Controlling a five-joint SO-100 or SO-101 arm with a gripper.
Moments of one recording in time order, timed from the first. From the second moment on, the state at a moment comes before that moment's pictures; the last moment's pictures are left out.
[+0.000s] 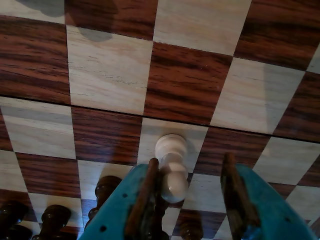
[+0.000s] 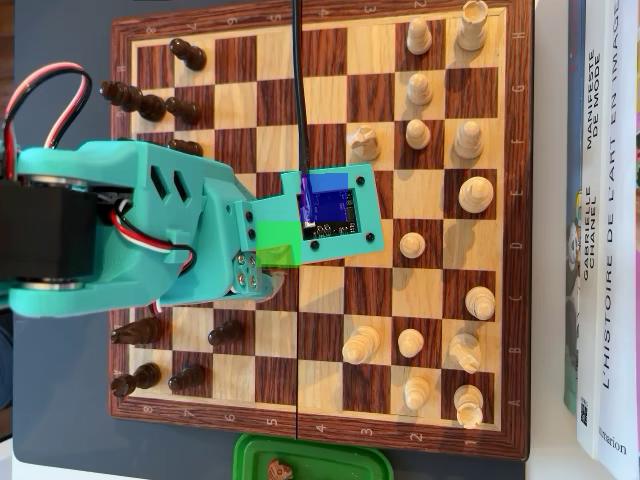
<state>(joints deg) 1.8 102.0 116.6 65.0 78.6</state>
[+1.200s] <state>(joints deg) 1.3 137.6 126.5 53.5 78.6</state>
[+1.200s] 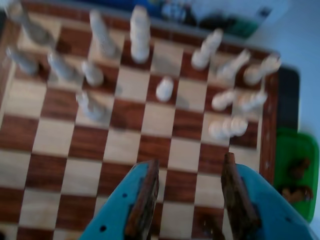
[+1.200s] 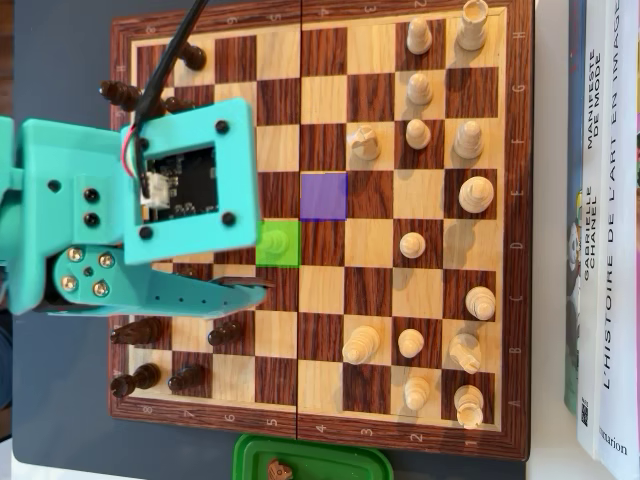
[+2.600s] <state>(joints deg) -0.4 191.4 179.6 -60.1 85.3</state>
